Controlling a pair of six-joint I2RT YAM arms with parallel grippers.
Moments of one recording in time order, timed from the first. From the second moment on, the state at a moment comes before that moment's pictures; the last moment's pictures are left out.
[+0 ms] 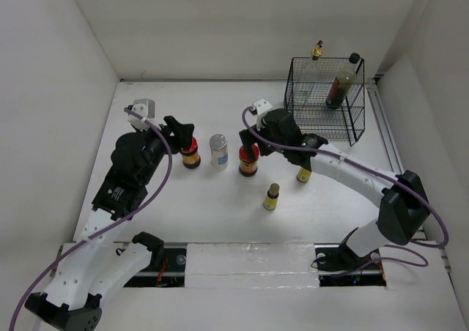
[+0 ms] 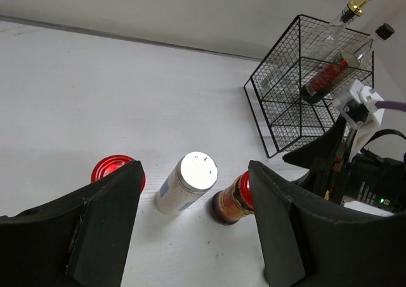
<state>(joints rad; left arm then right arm) -0.43 0.74 0.92 -0.29 -0.13 -0.42 0.72 1.51 1.18 -0.24 0.06 0.10</state>
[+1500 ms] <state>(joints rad) -0.43 0.74 0.92 -0.29 -0.07 -0.42 0.27 1.41 1.34 -0.09 0.14 0.09</state>
